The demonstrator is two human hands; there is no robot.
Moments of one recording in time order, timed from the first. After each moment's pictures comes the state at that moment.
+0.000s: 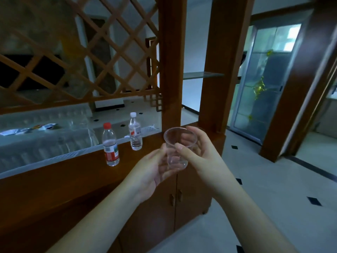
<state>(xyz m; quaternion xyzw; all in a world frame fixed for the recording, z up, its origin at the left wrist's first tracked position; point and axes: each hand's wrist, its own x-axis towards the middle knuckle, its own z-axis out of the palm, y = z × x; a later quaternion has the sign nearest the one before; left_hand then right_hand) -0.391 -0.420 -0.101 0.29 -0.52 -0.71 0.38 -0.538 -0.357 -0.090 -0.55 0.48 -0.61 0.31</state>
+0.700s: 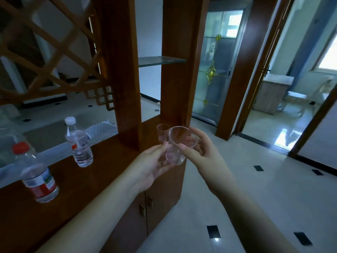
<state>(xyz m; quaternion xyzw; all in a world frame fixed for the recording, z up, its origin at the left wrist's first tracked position) -0.529 -0.558 -0.138 0.28 -0.50 -0.79 0.24 -0.652 -0.441 -0.130 -0.44 0.62 -0.61 0.21</state>
